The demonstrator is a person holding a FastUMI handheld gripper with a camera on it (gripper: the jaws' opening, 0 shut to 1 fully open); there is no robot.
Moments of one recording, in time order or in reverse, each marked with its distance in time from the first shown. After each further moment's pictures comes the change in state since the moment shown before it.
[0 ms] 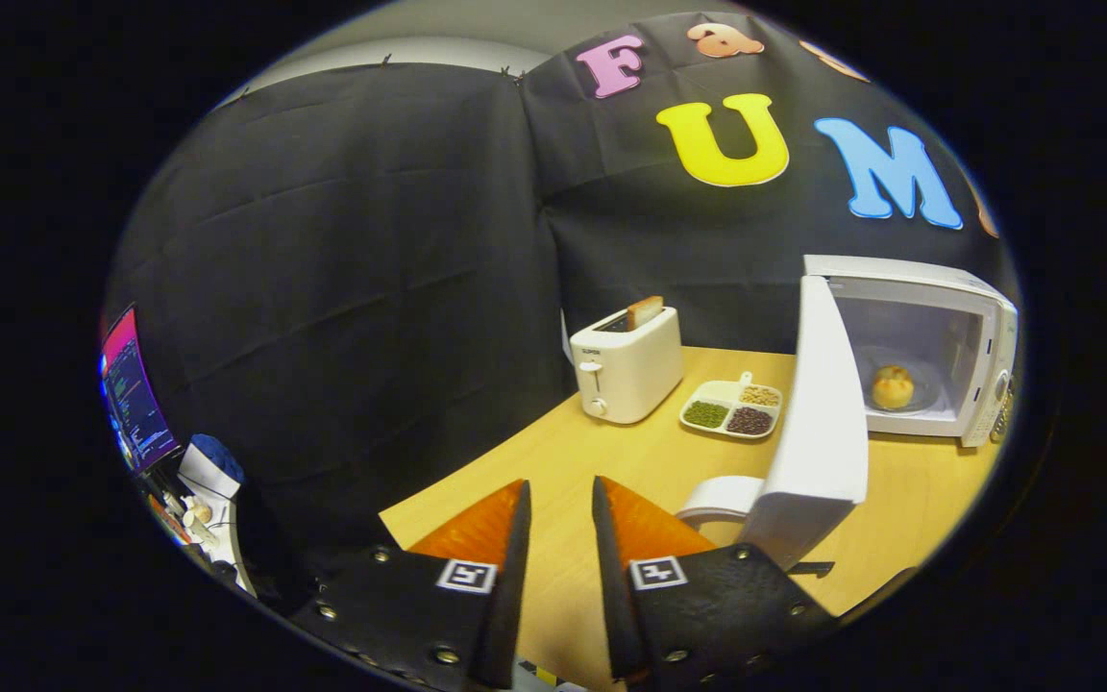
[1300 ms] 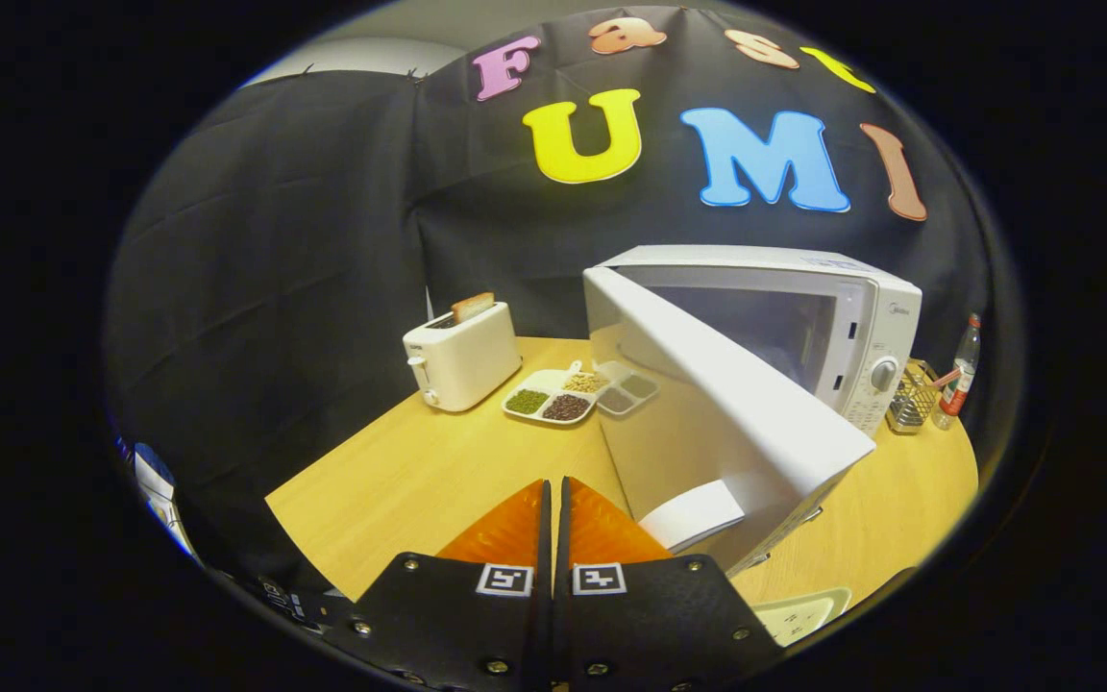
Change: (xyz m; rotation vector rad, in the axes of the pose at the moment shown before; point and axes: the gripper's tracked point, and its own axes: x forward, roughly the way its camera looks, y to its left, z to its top) arm -0.074 -0.178 -0.002 0.057 0.020 -0.289
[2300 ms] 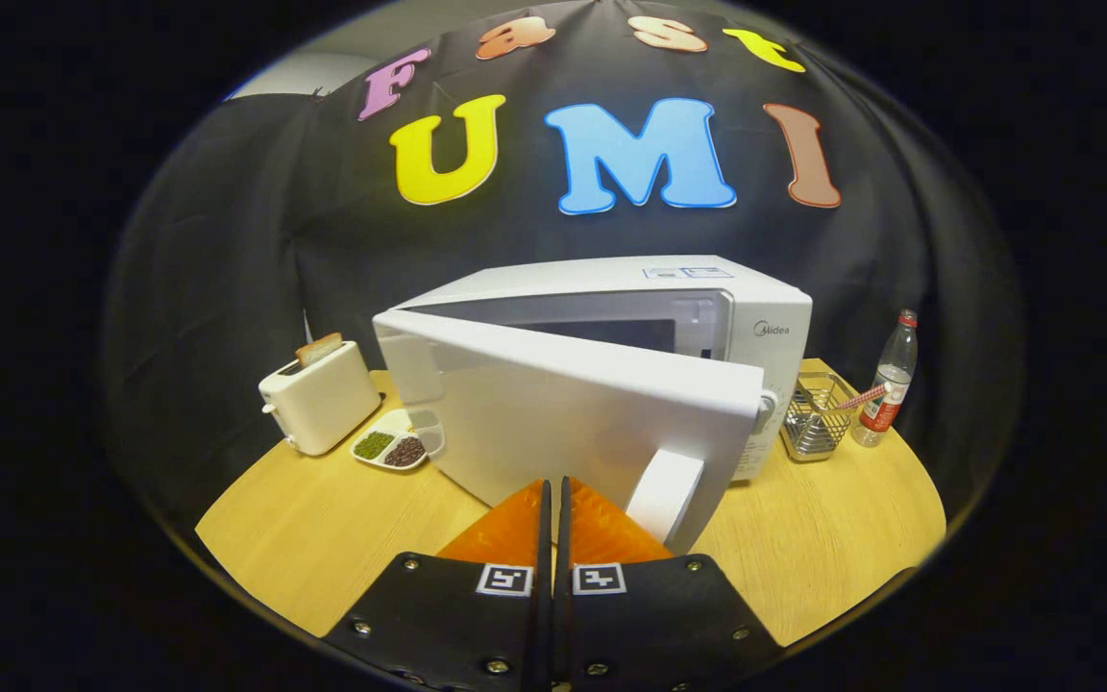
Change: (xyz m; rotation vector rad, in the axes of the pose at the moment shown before) arm 0.027 -0.173 0.041 0.095 -0.044 -0.266
